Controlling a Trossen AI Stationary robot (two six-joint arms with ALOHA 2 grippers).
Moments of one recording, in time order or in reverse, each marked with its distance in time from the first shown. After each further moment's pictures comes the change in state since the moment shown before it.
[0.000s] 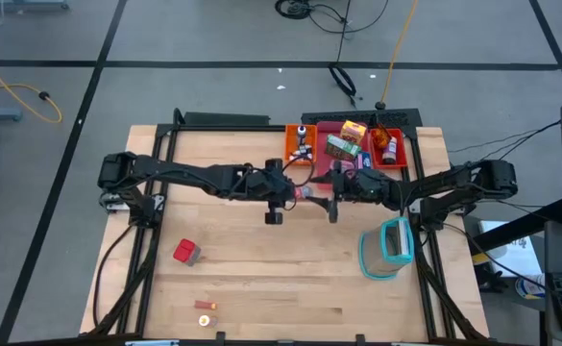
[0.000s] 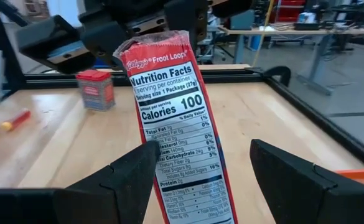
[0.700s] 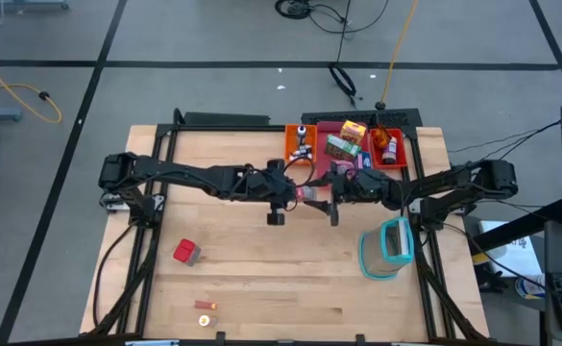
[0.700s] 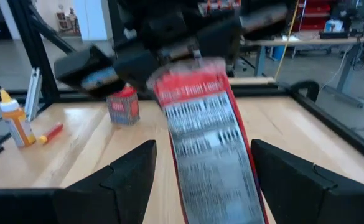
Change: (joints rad) left arm -0.007 0.002 0.002 0.034 0.007 -0.001; right arm 0.007 -0.001 0.031 0.004 -0.084 0.028
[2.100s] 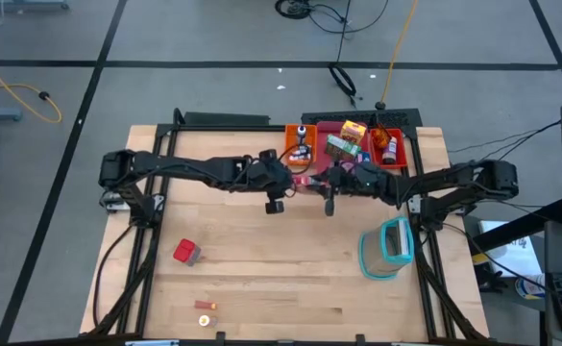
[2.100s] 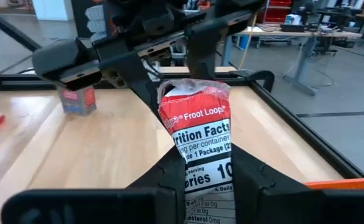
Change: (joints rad) left arm 0.078 -0.010 -0.001 -0.156 -0.030 -0.084; right arm -0.069 -0.019 0.045 -0.120 0.083 -0.061
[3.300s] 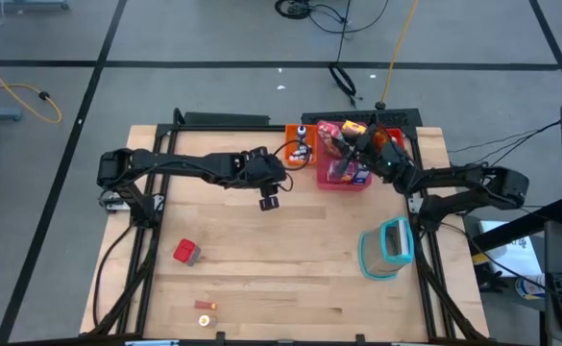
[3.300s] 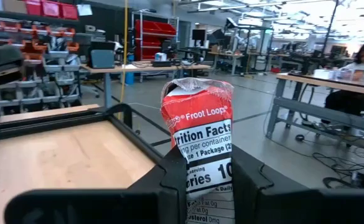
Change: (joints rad) left arm 0.022 -0.014 -0.002 -0.067 -0.014 -0.097; right arm -0.340 -0.092 -0.141 0.247 0.181 -0.028
